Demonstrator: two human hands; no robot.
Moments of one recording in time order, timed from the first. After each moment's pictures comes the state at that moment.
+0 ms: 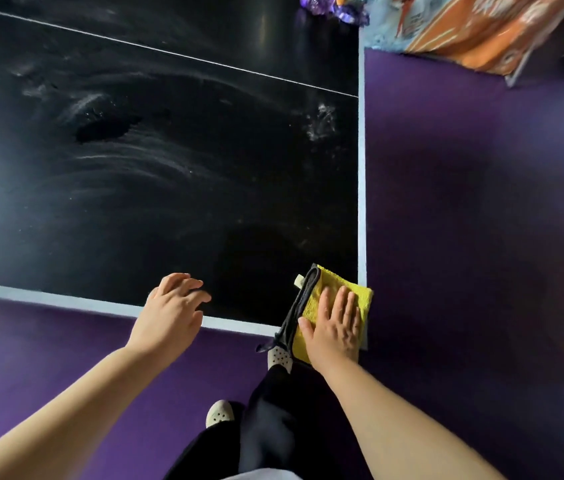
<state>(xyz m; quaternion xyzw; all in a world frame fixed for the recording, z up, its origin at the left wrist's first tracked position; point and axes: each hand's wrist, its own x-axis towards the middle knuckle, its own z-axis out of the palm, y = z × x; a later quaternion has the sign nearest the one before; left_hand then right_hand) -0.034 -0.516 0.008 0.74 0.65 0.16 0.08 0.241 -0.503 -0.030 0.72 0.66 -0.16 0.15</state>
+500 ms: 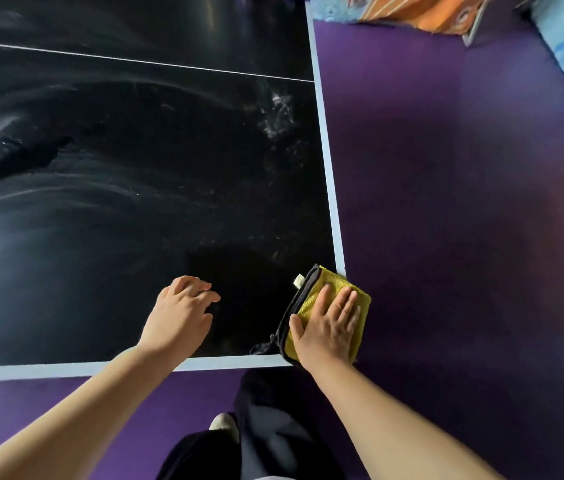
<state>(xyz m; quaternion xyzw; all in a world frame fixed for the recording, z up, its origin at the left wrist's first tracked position) 0.010 -0.436 -0.007 0.78 0.60 0.07 0.15 0.250 -0.468 -0.044 0.79 0.57 -0.18 0.11</state>
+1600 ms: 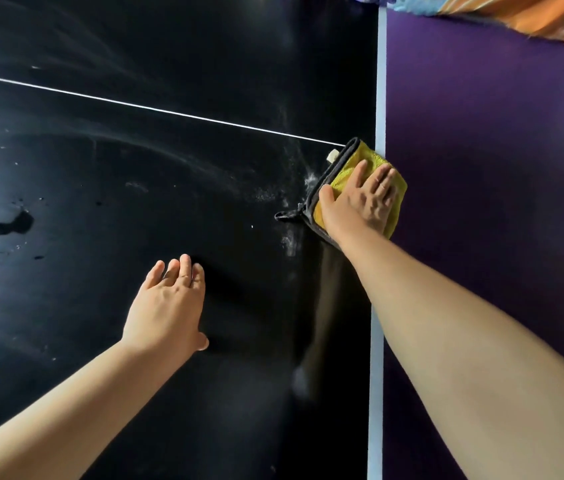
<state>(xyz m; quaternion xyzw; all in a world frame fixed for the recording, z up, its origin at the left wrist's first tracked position) 0.046 -0.078 -0.026 0.70 0.64 -0.27 0.14 0.274 0.091 -0.078 0.78 0.62 -0.08 0.03</state>
